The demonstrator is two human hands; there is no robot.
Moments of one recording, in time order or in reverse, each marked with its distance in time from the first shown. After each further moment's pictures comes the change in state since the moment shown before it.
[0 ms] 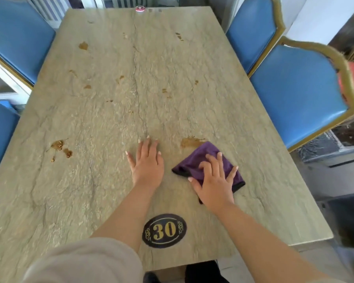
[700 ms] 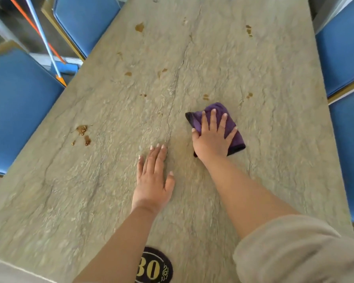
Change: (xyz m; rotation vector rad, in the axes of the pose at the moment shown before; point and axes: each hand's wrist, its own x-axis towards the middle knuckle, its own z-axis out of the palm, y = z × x) left_hand 0.004 -0.001 0.013 -0.024 0.210 -0.058; right_hand 0.221 -0.079 -0.007 -0.003 -0.130 -0.195
